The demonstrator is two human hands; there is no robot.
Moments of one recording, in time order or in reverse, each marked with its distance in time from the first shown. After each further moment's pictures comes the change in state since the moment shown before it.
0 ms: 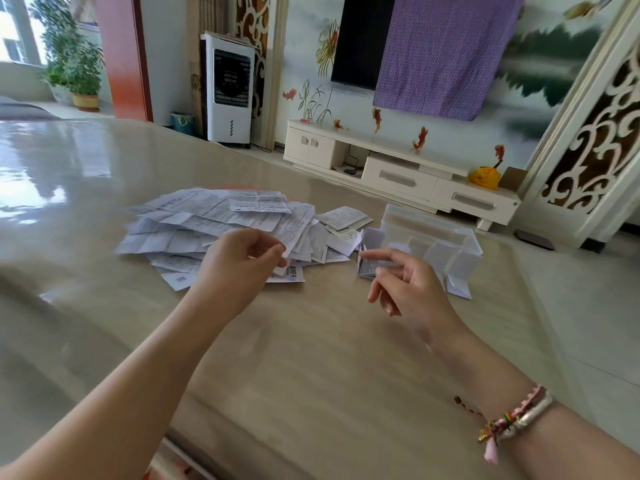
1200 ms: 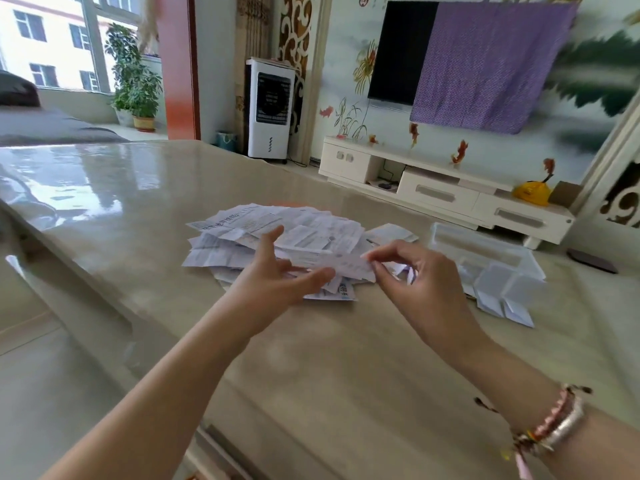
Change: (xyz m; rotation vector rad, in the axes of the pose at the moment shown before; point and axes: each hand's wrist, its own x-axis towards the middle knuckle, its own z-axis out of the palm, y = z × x) left_hand -0.011 -0.002 -0.040 -0.214 -0.158 -0.119; right_hand 0.013 -0.043 0.050 -0.267 0.098 -0.436
